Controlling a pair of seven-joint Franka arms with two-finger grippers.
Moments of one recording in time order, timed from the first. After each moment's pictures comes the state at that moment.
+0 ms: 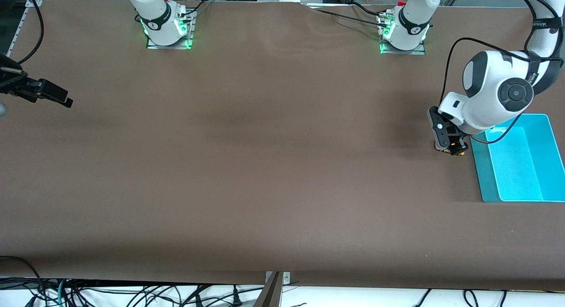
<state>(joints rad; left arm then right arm) 0.01 0.15 -0.02 -2.18 0.09 2.24 1.34 0.02 0.01 -0.09 -1.65 0.03 1.63 0.08</state>
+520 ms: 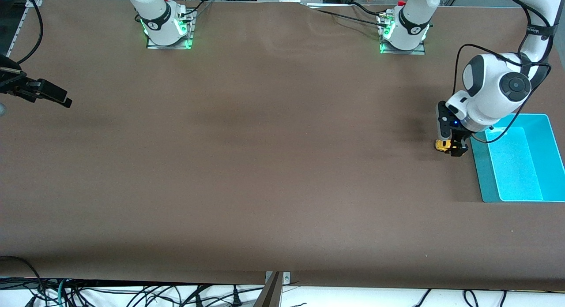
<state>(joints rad) 0.07 0.18 0.04 -2.32 0.09 2.54 1.68 0.02 0.01 -0.09 -1.65 0.03 1.63 0.08</state>
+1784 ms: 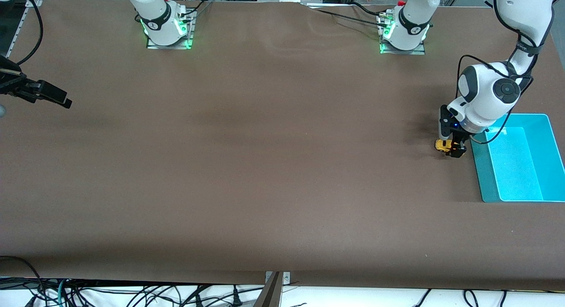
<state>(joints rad) 0.13 0.32 0.06 -2.42 0.09 2.84 1.82 0.02 0.02 -0.09 -1.65 0.03 1.63 0.08</state>
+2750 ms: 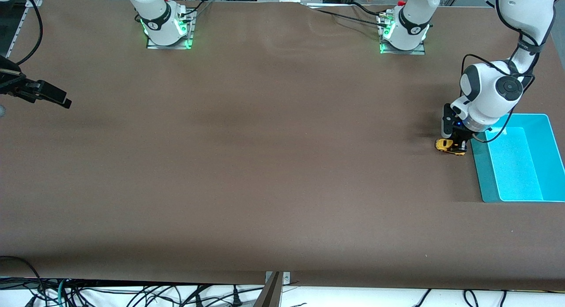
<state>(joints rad) 0.14 0.32 0.08 -2.43 0.09 2.88 1.89 0.02 0.02 -0.10 -1.65 0.03 1.63 0.08</state>
